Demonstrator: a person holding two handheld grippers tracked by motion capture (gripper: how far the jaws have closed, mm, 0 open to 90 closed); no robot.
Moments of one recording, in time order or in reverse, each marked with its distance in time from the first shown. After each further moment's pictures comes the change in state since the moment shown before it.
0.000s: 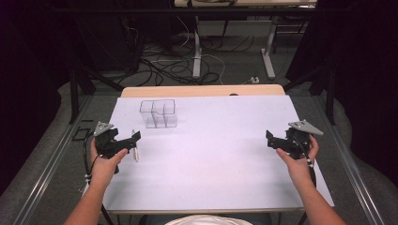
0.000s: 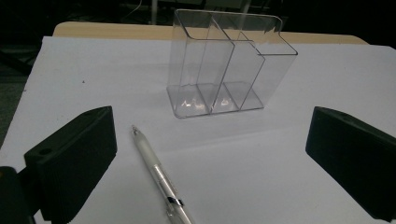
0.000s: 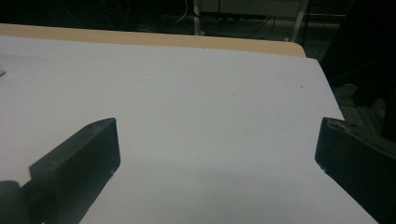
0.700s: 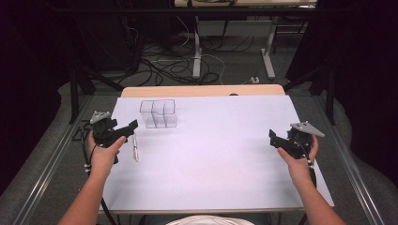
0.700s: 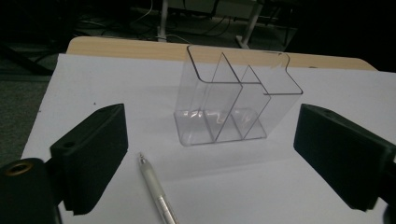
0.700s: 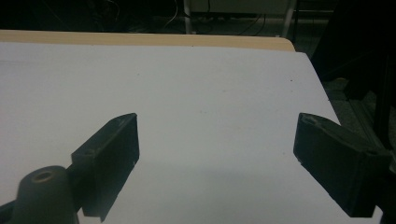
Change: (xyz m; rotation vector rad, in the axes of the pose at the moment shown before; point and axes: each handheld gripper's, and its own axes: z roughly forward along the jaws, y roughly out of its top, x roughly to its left) left arm 0.001 0.036 0.003 -0.017 0.038 -0.055; right arm -0.005 -0.004 -0.001 0.008 -0.027 0.026
